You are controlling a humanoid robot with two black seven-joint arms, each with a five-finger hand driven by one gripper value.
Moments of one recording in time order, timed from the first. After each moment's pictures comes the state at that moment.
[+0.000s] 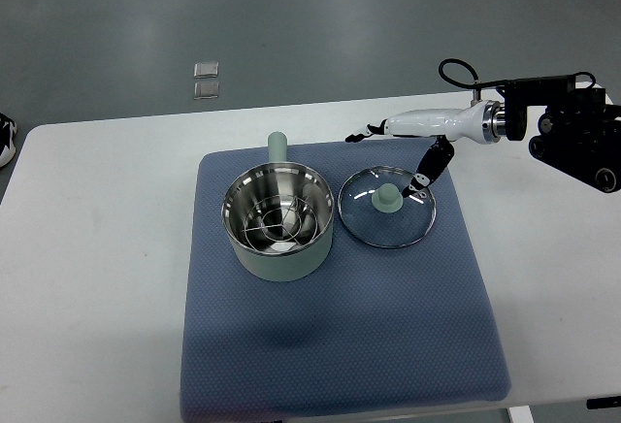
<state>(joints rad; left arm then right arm) 0.01 0.00 -0.04 -0.15 0.00 0.03 0.09 1.13 -0.42 0.07 0.76 -1.27 0.26 0.59</state>
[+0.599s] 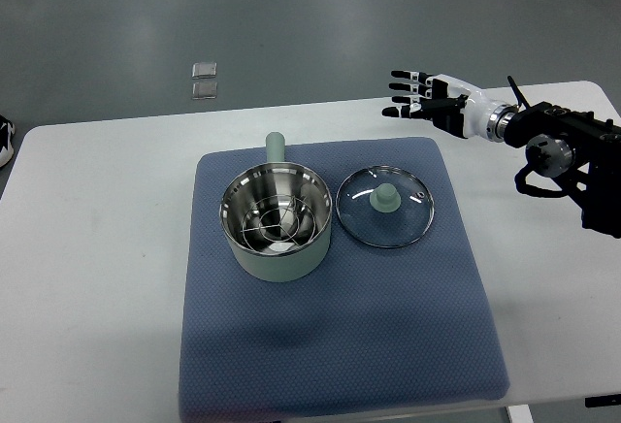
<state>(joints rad) 0.01 0.00 -0.04 -0.16 0.00 0.03 0.09 1.00 -0.26 0.24 0.50 -0.02 0.40 0.12</state>
